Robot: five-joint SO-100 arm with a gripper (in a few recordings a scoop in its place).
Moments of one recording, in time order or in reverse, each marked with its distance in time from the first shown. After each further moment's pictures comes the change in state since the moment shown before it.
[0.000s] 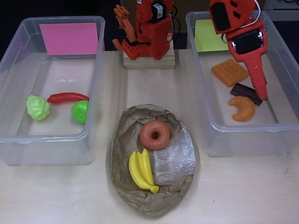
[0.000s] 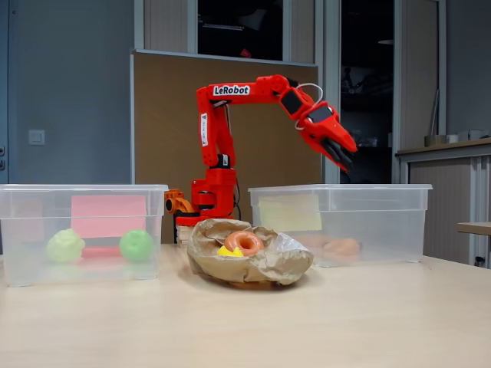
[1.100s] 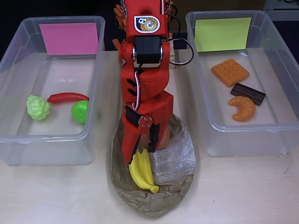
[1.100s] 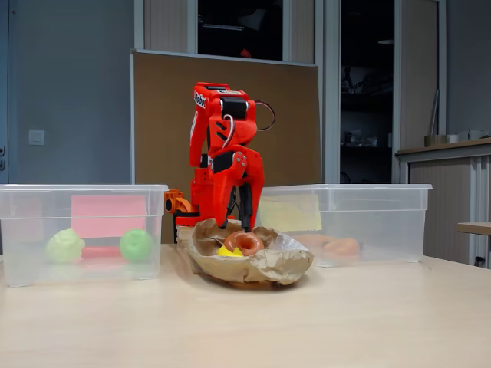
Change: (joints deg) arm 33.6 -29.9 -9.4 2.1 11.2
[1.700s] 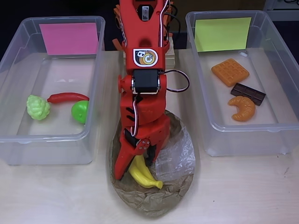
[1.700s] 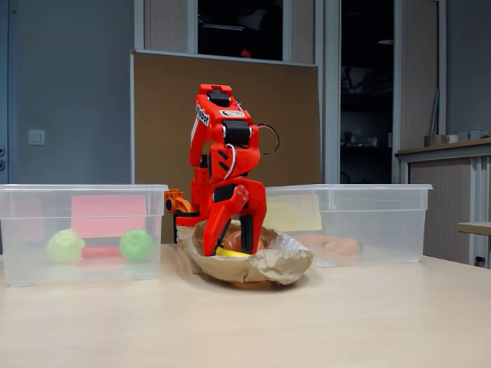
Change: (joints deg) arm 2.2 -14.3 -7.3 -2.8 -1.1
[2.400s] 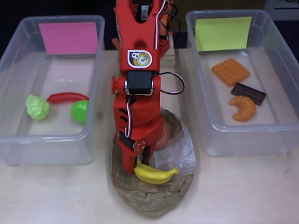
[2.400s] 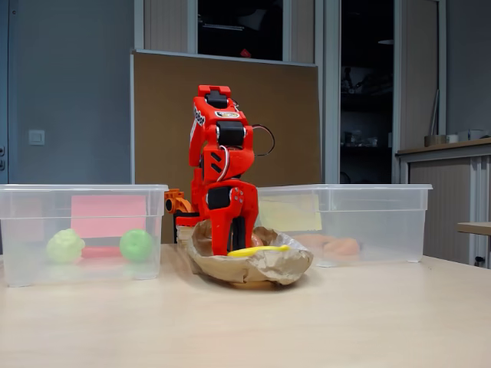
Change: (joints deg) arm 1.1 -0.4 -3.6 4.8 -8.9
